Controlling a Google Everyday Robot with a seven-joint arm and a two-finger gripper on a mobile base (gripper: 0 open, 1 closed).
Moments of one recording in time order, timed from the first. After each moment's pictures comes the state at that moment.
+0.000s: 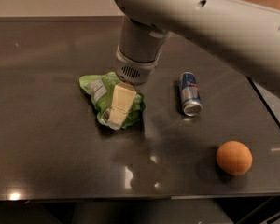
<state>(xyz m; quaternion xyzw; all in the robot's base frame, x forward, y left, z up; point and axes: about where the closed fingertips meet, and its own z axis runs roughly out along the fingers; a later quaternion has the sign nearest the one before) 0.499 0.030 0.880 -0.61 0.78 0.05 0.12</state>
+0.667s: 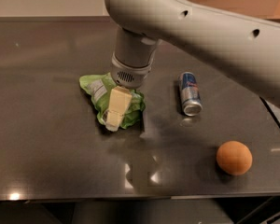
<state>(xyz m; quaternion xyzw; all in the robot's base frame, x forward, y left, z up) 0.511 0.036 0.857 -0.60 0.79 0.05 0.11</state>
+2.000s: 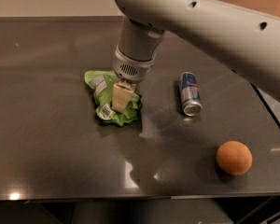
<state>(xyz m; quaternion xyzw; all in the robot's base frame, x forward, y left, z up) 0.516 0.037 0.868 -0.61 0.78 0.08 0.11</state>
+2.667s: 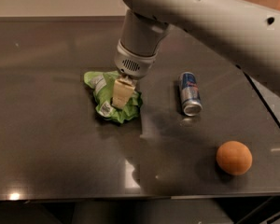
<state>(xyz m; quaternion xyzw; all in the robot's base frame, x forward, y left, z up) 0.516 0.037 0.880 -0.61 0.77 0.09 0.12</state>
